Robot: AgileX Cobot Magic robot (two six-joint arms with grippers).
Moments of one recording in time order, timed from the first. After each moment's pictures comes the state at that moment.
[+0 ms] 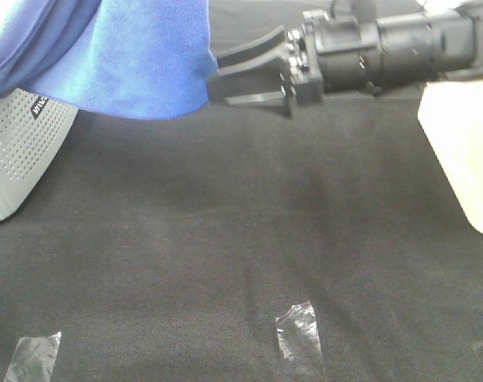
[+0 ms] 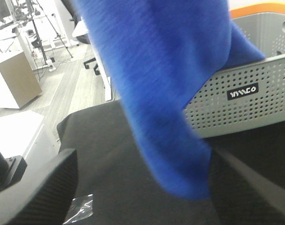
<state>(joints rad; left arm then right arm) -0.76 1.64 -2.11 0.24 0.99 0.82 0.26 1.86 -1.13 1.58 1.12 -1.92</state>
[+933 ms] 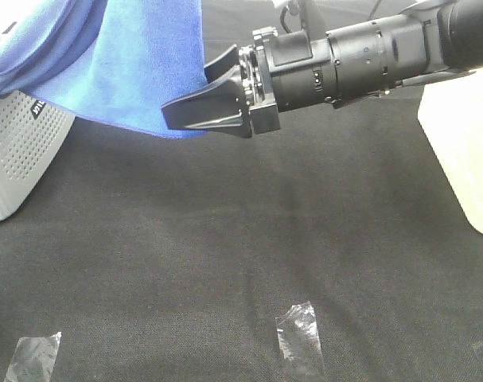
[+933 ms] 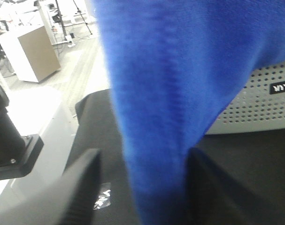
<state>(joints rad) -0.76 1.64 -2.11 0.31 0.99 0.82 0.38 1.88 -1.15 1.52 1.06 -1.91</state>
